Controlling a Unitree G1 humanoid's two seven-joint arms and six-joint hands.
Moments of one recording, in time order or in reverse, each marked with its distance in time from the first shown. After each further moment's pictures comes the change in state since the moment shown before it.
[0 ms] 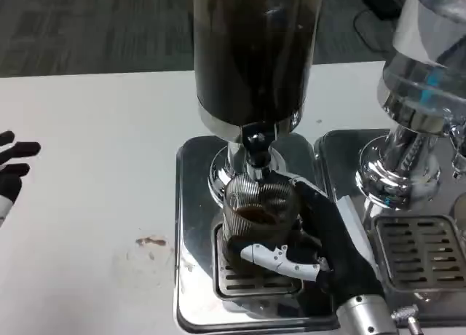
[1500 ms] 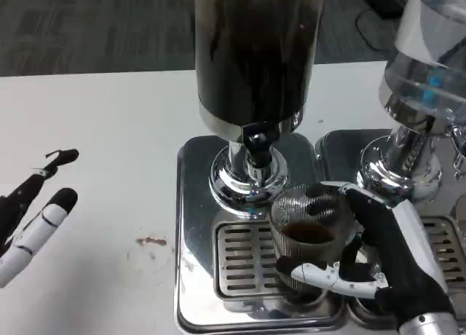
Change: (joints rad) left arm -0.110 0.069 -0.133 0.166 0.086 -0.006 -0.039; right arm 0.191 -0.139 -0.079 -0.315 -0.089 0.074 0.038
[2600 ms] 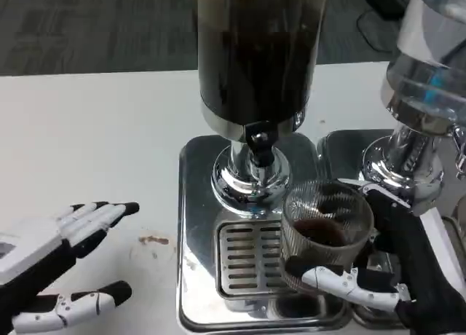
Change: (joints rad) left arm -0.007 0.286 -0.092 0.081 0.404 -0.379 0.051; right arm 0.142 0.022 -0.012 -0.183 0.096 -0.002 0.033
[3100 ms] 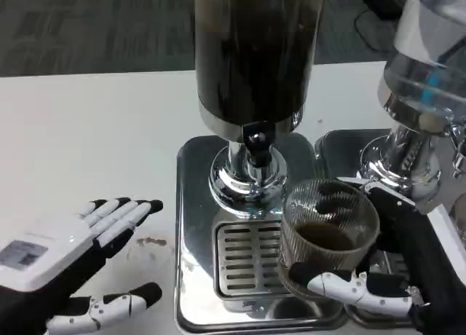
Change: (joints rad) left arm 0.075 -0.077 -0.023 -0.239 0.141 0.182 0.058; right arm 0.044 -0.033 -0.034 -0.096 0.059 0.000 0.101
